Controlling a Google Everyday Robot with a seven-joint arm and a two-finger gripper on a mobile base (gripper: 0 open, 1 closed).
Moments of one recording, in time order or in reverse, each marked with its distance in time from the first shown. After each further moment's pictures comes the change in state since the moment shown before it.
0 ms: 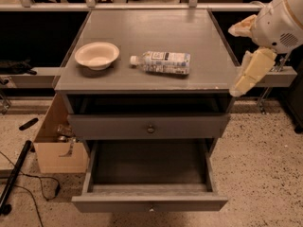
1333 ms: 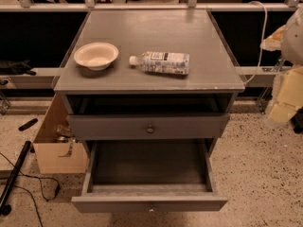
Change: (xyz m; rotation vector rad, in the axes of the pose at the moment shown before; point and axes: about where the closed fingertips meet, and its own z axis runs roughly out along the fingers) arm 0.025 0.080 -0.059 0.004 0.331 0.070
